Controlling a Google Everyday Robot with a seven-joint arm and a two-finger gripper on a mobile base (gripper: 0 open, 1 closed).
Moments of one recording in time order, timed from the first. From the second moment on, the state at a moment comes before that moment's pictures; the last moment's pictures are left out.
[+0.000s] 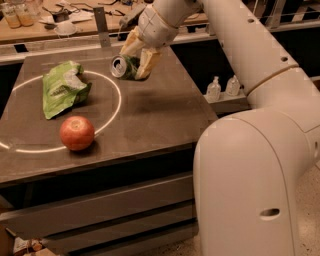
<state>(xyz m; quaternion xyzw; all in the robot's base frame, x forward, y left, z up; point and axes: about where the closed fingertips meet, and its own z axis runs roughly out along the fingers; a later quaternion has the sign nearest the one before) 0.681 0.063 0.942 -0.88 0.36 0.09 0.31</state>
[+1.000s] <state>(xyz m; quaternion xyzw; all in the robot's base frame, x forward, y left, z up) 0.666 0.078 0.906 -0.95 0.24 0.07 0.21</state>
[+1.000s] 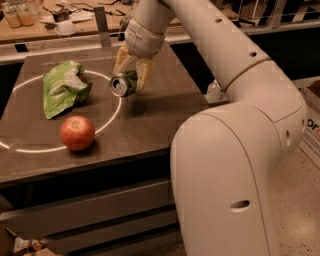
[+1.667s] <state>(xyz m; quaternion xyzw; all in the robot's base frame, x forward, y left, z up) 0.667 0.082 0.889 -0.95 0.23 0.08 0.19</state>
